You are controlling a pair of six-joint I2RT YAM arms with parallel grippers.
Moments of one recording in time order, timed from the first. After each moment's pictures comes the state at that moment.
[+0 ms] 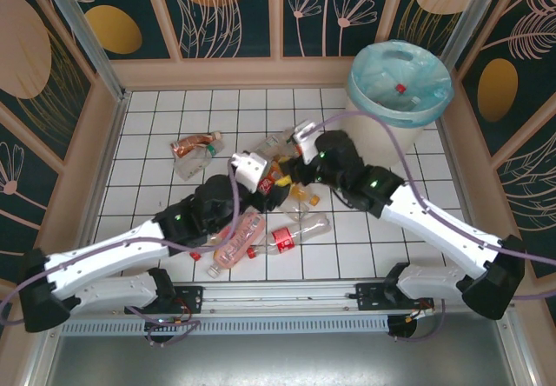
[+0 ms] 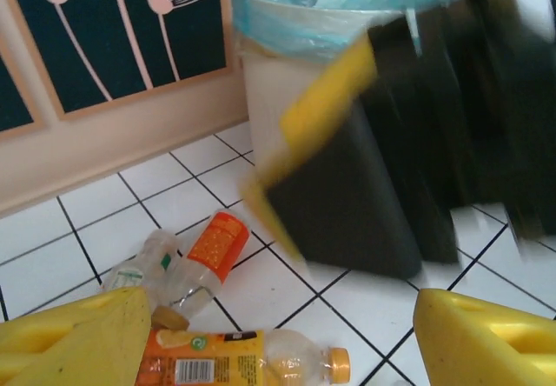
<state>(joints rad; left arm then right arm) -1.08 1.00 0.80 -0.04 -0.34 -0.17 0.90 1.19 1.08 -0.39 0.10 0.02</state>
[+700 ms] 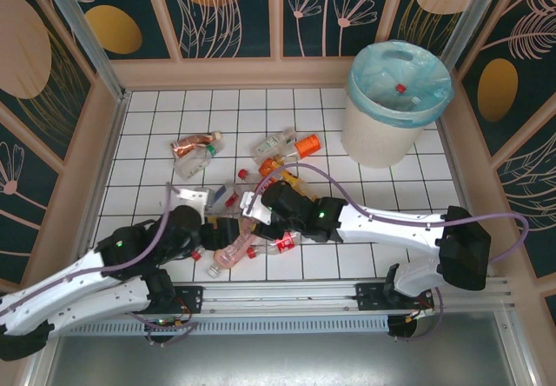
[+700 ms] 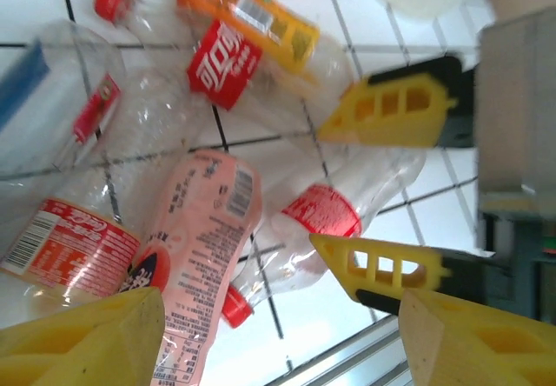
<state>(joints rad) -1.08 0.59 0.73 -0.80 -0.23 -0.89 1.17 1.41 0.97 -0.33 0.06 -0.22</state>
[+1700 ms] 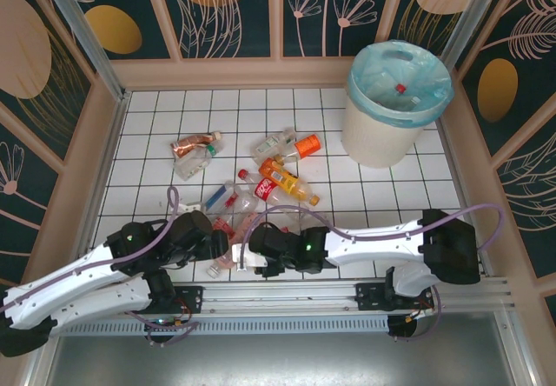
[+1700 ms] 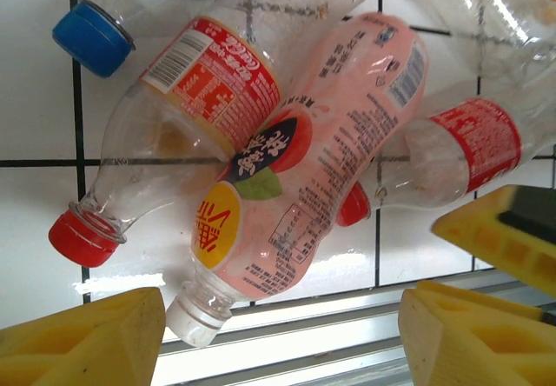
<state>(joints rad) -1.08 0.69 0.76 -1.12 -0.17 -1.14 1.42 1.49 0.88 -0.31 0.14 -0.41</state>
